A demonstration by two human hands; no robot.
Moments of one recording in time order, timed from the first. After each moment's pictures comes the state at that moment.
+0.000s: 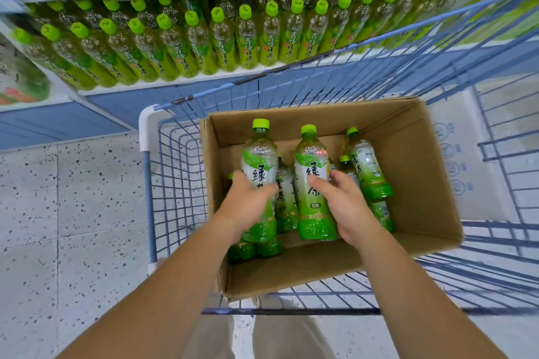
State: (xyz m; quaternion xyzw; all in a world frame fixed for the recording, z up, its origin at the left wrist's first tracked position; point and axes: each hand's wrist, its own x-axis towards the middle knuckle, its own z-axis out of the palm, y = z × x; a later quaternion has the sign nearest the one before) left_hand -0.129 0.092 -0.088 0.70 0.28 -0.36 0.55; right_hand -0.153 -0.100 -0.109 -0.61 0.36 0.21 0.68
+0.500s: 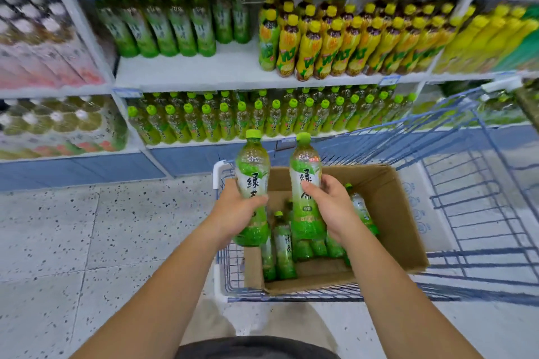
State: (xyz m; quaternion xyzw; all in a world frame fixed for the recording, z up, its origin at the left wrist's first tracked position) left_hand -0.143 0.198 0.098 0.72 0.21 -0.26 0.61; right_hand -0.138 -0.011 0.072 -0.69 0.24 0.15 0.67
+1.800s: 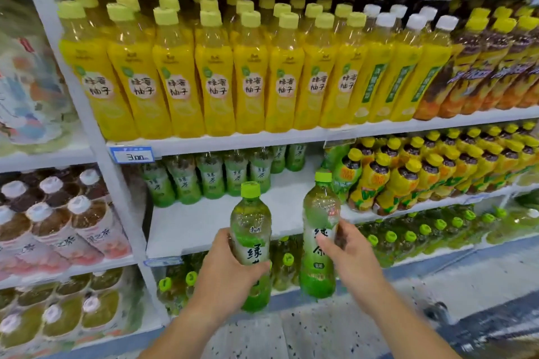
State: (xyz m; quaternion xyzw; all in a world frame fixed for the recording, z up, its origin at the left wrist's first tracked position) left_hand 0.190 0.423 0.081 0.81 0.10 -0.13 0.56; right_hand 0.192 0.198 0.058 -0.75 0.16 0.02 0.64
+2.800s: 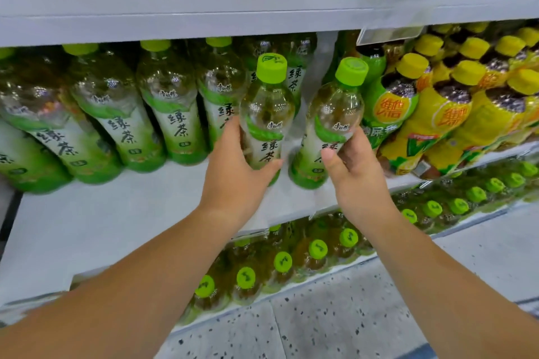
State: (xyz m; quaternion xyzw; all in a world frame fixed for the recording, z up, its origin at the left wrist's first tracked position) left_hand 0.388 0.343 -0.079 0.84 -0.06 0.01 0.54; right_hand 0.350 0.156 -0.086 -0.79 0.04 -0.12 0.60
